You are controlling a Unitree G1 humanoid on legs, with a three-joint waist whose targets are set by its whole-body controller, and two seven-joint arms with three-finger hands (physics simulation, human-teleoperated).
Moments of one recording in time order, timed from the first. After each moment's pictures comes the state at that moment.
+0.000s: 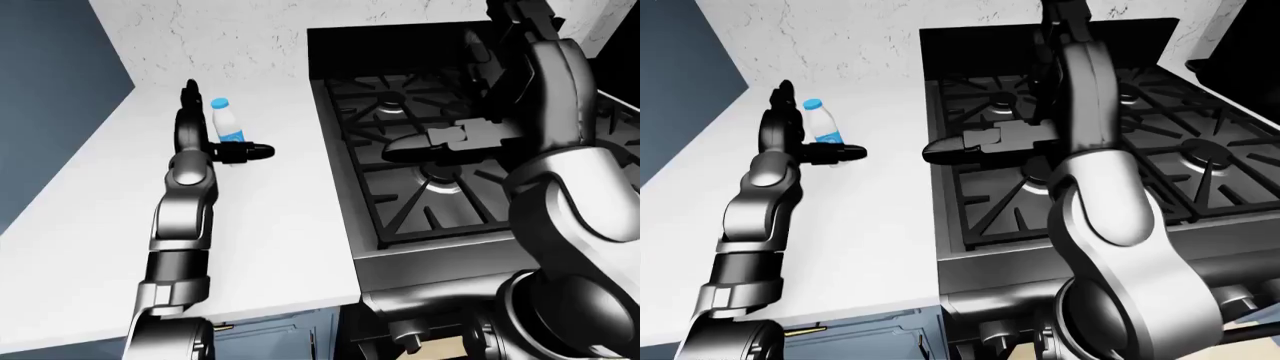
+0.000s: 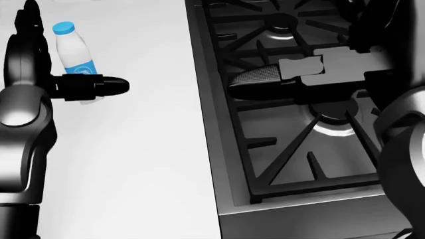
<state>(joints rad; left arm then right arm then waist) -0.77 0.26 0.14 0.28 0.04 0.47 0.15 -0.82 -0.20 -0.15 -0.89 0.26 1.33 -0.20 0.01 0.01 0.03</state>
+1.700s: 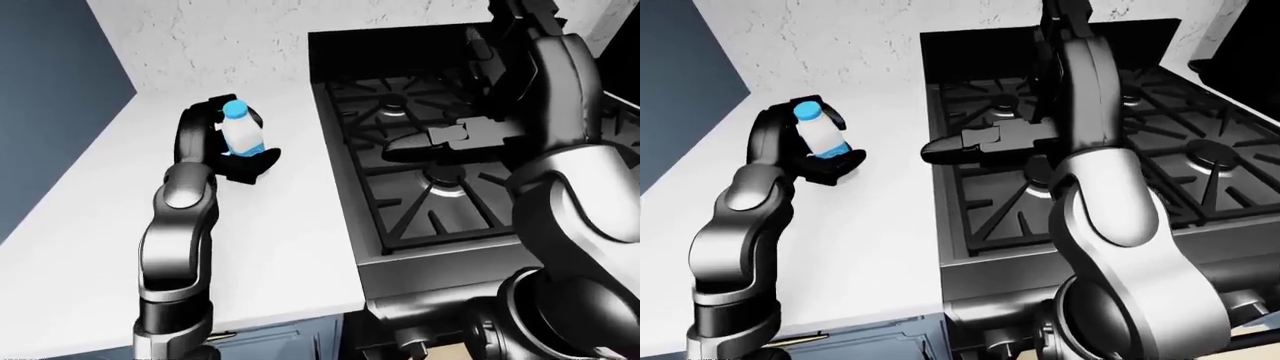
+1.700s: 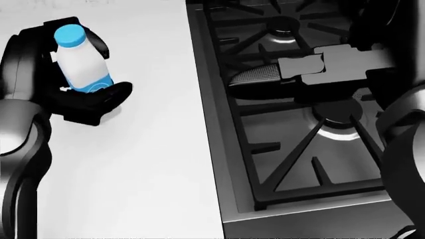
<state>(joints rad) -0.63 0.20 0.11 -0.27 0.06 0.82 0.04 -0.84 -0.21 -0.15 -0.90 0.26 1.36 -0.20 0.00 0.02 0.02</state>
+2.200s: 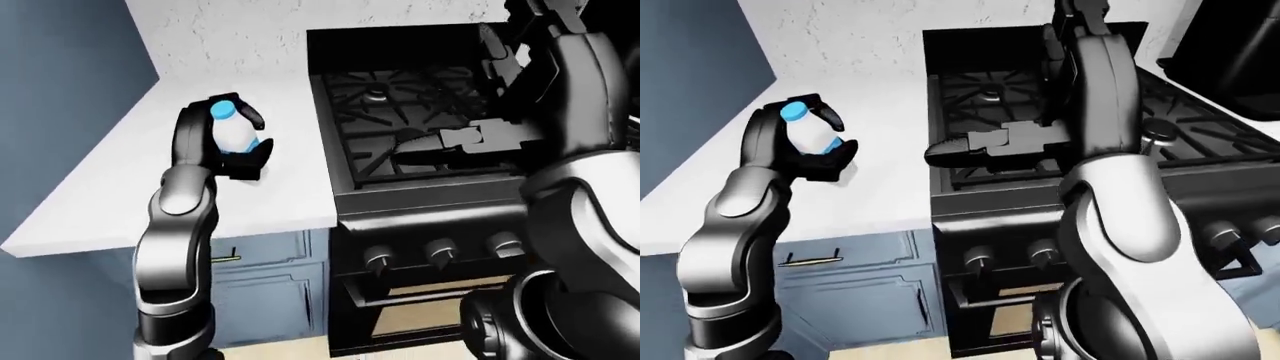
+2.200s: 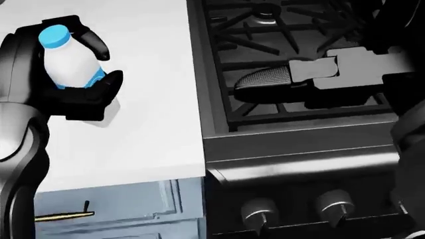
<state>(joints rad) -0.62 0.17 0.11 -0.38 0.07 0.89 0.02 -0.88 -0.20 -0.18 -0.97 0.25 1.47 -0.19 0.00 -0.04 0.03</state>
